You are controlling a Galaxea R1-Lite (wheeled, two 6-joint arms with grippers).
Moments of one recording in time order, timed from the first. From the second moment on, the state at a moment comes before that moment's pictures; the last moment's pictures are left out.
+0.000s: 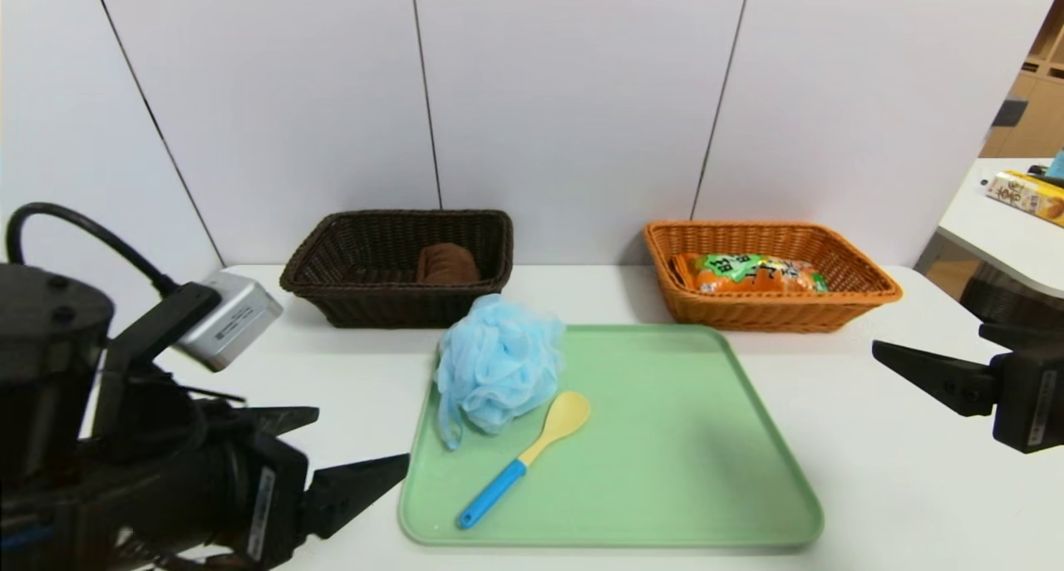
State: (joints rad) left arm -0.73 1.20 -0.72 0.05 0.10 -0.27; right arm 0.35 1.05 -0.66 -0.01 -0.19 0.08
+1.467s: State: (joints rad) left arm -0.73 1.77 -0.83 -0.43 0.10 -0.27; right arm 0.38 1.05 -0.64 -0.02 -0.18 0.07
